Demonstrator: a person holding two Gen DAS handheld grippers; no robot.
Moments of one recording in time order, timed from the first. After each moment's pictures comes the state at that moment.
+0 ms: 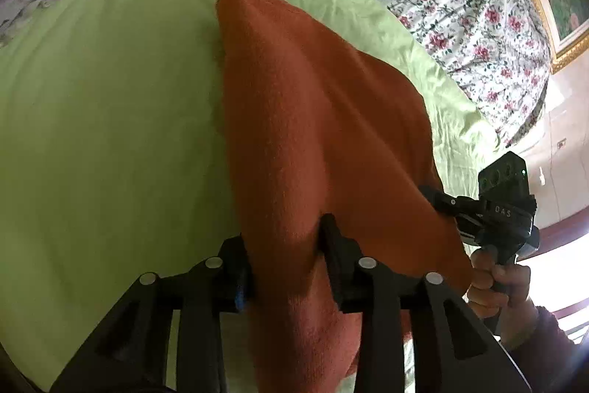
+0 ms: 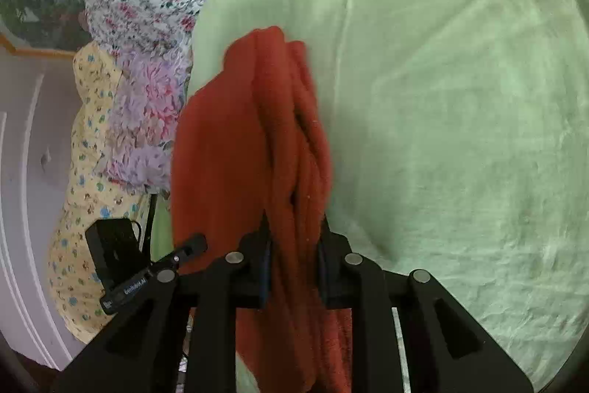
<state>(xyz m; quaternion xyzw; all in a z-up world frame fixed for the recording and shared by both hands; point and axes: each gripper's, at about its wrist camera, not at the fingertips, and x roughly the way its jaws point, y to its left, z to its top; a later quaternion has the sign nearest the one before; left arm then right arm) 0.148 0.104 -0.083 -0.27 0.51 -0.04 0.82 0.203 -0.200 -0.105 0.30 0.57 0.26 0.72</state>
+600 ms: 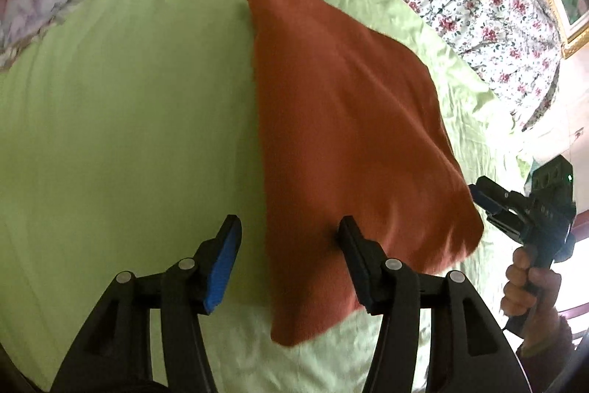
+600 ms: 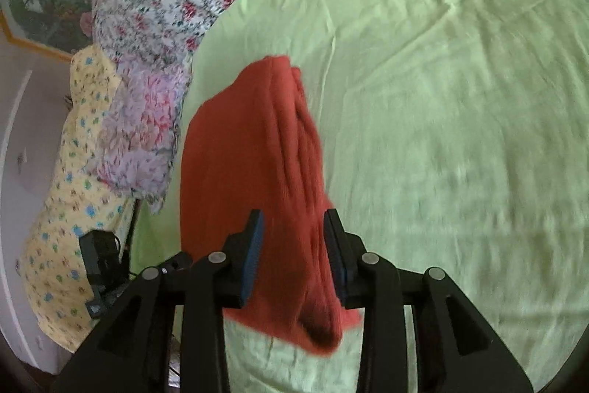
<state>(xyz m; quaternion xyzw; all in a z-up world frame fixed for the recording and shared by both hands) 0.094 0.101 -0.063 -0.23 0.55 0.00 0.80 0.142 -0.215 -0.049 0.25 0.53 0.20 0.78</state>
